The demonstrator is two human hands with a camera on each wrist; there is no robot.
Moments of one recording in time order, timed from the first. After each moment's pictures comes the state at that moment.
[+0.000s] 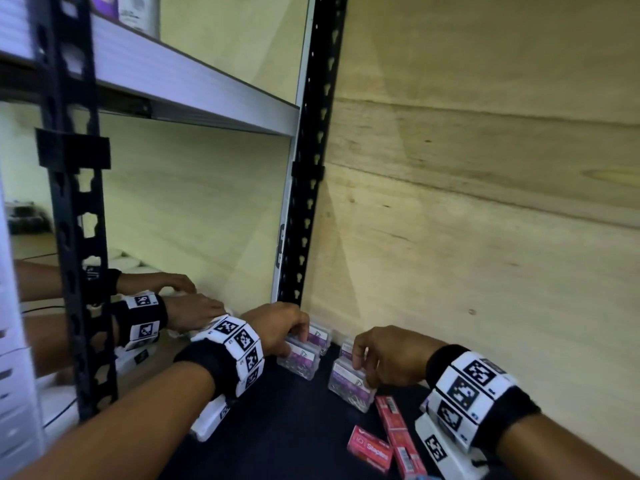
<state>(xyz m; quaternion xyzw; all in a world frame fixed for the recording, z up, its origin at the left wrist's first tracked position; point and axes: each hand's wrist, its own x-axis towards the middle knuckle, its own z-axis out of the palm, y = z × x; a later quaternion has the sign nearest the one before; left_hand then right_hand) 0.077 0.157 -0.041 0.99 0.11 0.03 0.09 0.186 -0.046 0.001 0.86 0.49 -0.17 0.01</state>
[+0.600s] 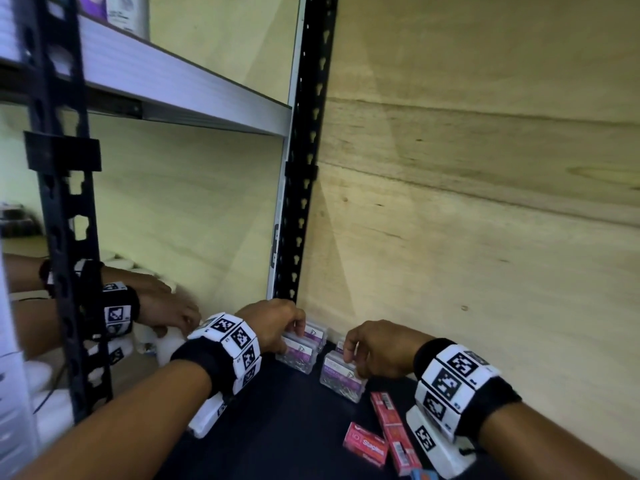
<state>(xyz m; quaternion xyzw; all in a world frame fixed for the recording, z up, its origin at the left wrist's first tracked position) 0.077 0.155 -0.036 0.99 0.11 0.04 0.06 0.191 -0.038 -0.003 0.85 0.49 -0.17 0.00</state>
